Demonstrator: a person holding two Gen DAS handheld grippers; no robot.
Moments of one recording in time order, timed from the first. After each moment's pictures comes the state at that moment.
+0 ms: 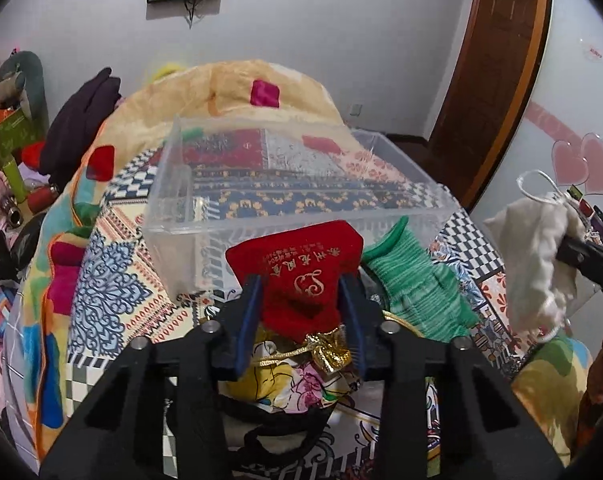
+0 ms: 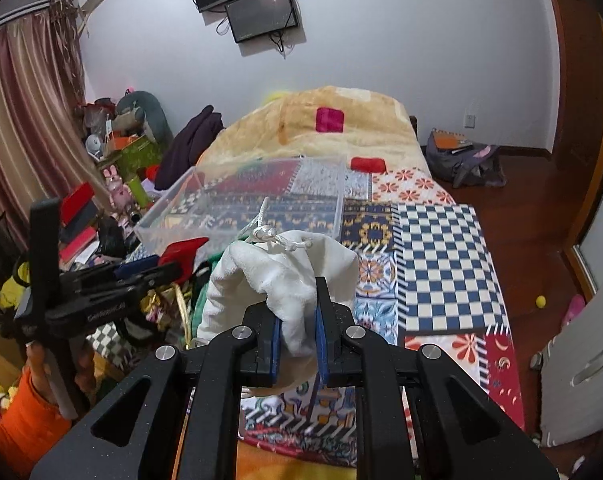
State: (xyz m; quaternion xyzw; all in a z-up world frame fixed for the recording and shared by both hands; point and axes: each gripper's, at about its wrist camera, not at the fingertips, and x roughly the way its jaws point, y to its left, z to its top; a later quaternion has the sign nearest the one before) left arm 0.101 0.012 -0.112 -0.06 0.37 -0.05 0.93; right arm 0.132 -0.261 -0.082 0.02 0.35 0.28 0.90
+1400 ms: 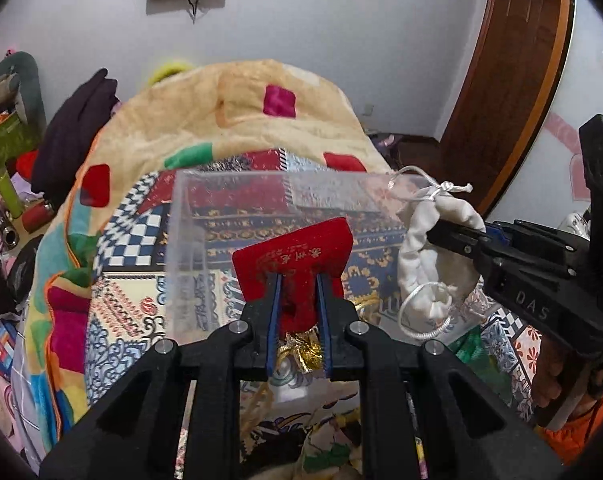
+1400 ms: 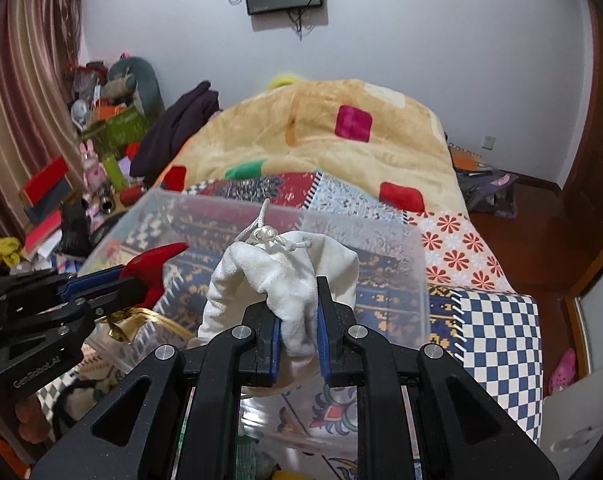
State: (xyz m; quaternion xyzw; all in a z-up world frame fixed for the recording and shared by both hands) left arm 0.198 0.043 -0.107 -0.06 0.39 -0.04 0.92; right arm 0.243 -0.150 -0.102 -0.06 0.36 0.28 0.89
